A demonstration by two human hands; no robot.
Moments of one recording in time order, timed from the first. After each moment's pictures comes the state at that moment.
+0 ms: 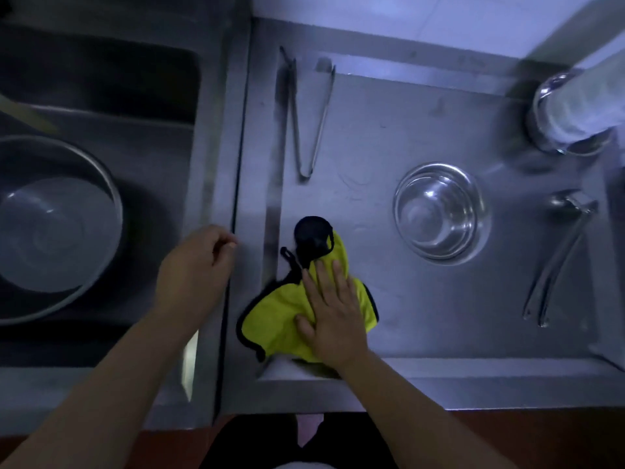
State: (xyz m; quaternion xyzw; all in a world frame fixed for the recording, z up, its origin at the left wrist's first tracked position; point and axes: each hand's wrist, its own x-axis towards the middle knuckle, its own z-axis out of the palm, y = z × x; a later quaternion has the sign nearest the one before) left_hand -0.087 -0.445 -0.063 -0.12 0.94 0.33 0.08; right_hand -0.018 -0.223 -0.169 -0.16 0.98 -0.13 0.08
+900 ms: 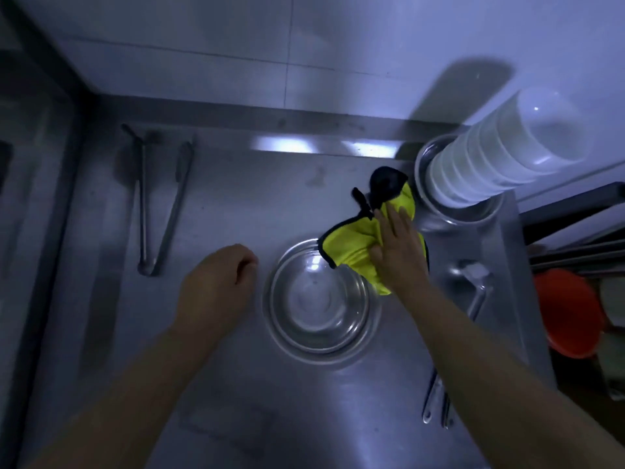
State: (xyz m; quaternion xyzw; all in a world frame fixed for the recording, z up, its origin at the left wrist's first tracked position) left_hand -0.241 -0.191 -0.091 -0.02 0.94 0.32 0.06; right_hand -0.288 0.105 -0.154 -0.02 0.99 -0.11 0.08
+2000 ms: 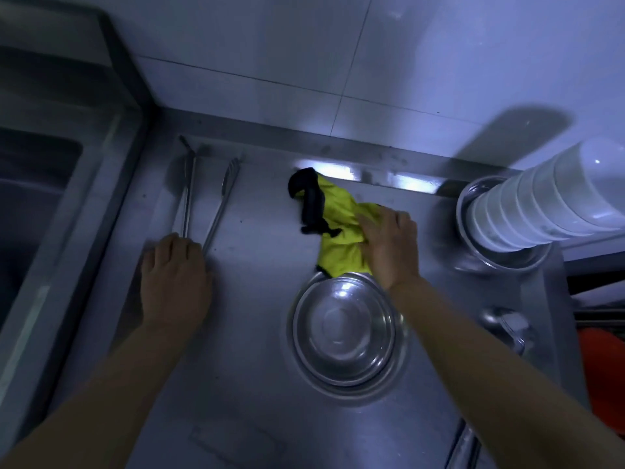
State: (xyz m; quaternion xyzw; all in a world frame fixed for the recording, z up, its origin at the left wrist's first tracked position) left_hand -0.253 -0.273 -0.125 -0.06 1.00 0.03 0.05; right_hand -0.351 0.036 -0.156 -0.17 0.98 -0.03 -0.11
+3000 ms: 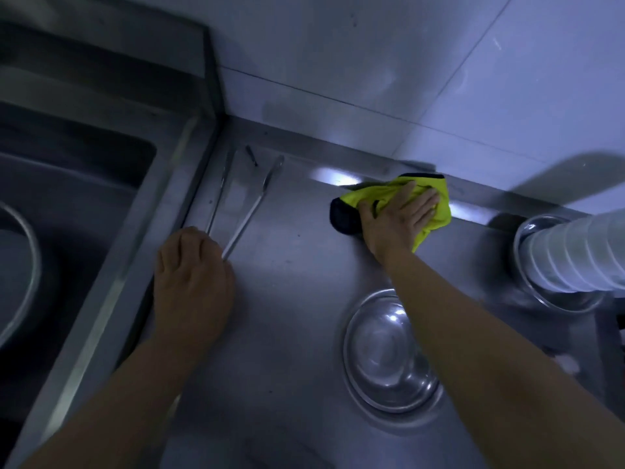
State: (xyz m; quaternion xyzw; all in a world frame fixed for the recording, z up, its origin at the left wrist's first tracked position) left_hand -0.246 -0.337 -0.105 -0.10 0.99 -0.02 0.01; right_hand -0.415 -0.088 -0.161 0.12 0.98 -0.14 0.02
